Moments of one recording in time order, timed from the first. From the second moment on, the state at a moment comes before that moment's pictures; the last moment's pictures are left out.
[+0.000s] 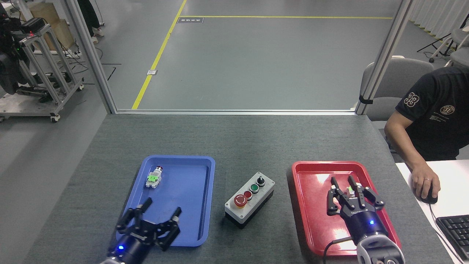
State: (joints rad) left arm 0.00 0.31 -0.23 -1.54 -1.12 -0.19 0.13; right arm -0.10 -0.02 -0.18 -1.50 1.54 -0.31 0.10
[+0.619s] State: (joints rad) left arm -0.16 0.30 0.08 -1.43 -1.09 -0.10 0.13; right arm -0.45 0.08 0.27 -1.00 1.58 -0.30 0.11
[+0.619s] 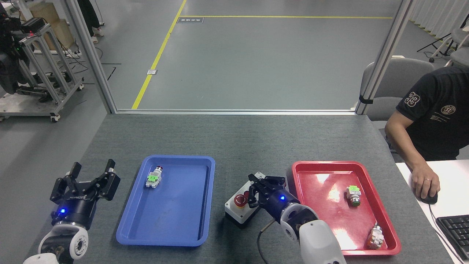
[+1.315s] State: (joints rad) left arm -0.15 0.26 0.07 -1.35 -1.09 -0.12 0.13; right arm -0.45 0.13 0.36 -0.88 1.58 -0.24 0.08
